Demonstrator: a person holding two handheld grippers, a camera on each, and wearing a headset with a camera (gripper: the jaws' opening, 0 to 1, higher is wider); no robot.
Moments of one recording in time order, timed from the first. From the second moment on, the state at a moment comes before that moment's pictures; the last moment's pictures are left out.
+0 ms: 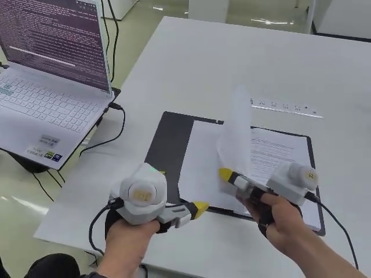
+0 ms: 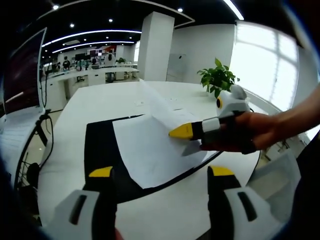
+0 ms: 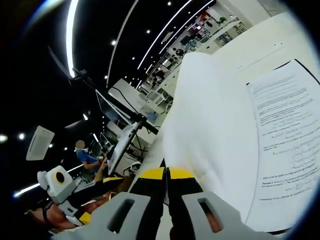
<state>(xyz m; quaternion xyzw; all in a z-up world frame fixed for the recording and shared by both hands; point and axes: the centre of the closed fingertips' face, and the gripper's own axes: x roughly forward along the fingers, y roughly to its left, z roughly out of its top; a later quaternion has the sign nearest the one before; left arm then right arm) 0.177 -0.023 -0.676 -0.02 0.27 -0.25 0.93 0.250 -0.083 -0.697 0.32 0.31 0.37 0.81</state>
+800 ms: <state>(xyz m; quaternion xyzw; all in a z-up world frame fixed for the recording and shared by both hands) 0.181 0.007 -0.681 -0.04 0.27 -0.23 0.93 0.248 -0.027 -0.728 0.32 0.36 0.39 0.79</state>
